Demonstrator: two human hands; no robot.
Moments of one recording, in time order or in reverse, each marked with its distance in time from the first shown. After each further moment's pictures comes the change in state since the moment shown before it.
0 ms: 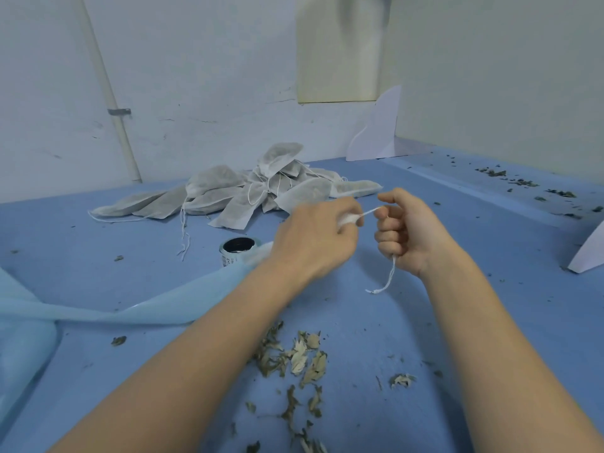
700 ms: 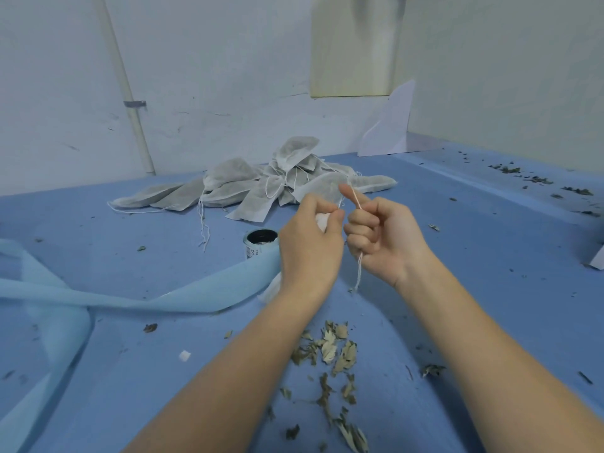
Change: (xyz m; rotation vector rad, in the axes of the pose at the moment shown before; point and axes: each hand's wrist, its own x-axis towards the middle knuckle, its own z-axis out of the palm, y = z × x) left_hand -0.023 -0.022 0.006 -0.386 0.389 -0.274; right_hand -0.015 0.030 0.055 0.428 -0.318 0.062
